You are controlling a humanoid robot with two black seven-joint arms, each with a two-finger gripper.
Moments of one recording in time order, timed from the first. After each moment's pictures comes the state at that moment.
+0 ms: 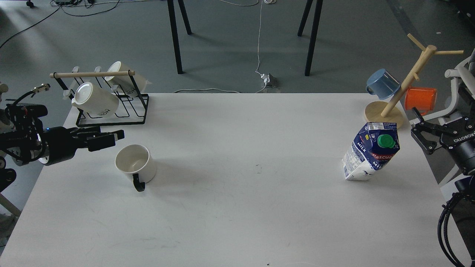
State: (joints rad) left arm -0.55 0.80 -0.61 -1.00 2.15 -0.25 -0.49; right arm -0.06 -0.72 1.28 1.34 0.45 0.49 0.04
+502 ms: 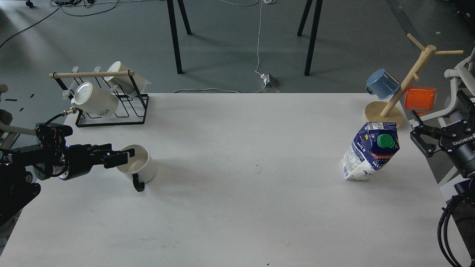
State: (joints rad) left arm -0.54 0.69 -0.54 -0.84 2.18 -0.20 -0.49; right arm -0.07 -0.72 1.28 1.34 0.45 0.49 0.04
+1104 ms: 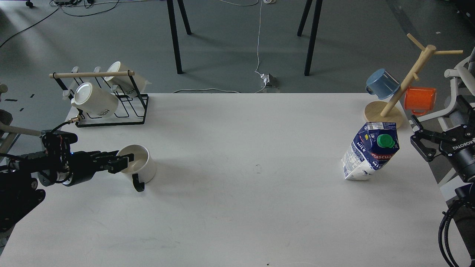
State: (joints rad) left arm -0.54 0.66 -0.50 -0.78 2.18 -0.16 -0.49; right arm -0.09 -0.72 1.28 1.34 0.45 0.49 0.04
